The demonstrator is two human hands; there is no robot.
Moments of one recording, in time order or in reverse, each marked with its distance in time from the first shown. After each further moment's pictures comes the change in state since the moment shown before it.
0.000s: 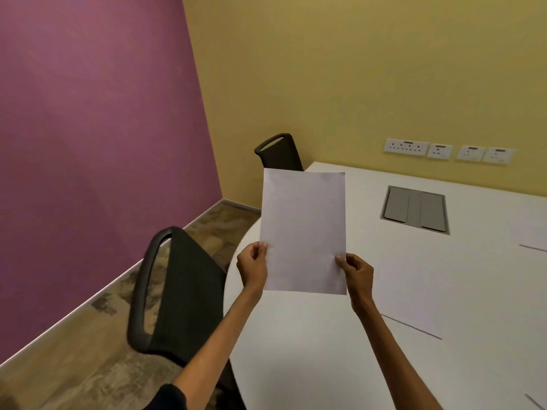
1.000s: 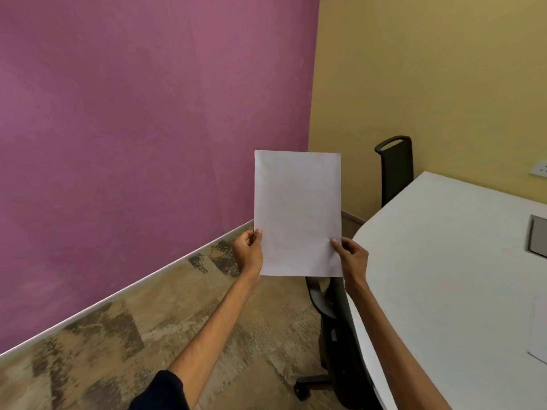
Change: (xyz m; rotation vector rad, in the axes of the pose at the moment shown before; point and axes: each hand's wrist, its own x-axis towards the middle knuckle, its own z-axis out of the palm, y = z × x) left_hand 0.092 -0.029 -0.399 -0.040 0.380 0.012; right_hand -0.174 -0.001 0.375 0.041 -0.364 -0.124
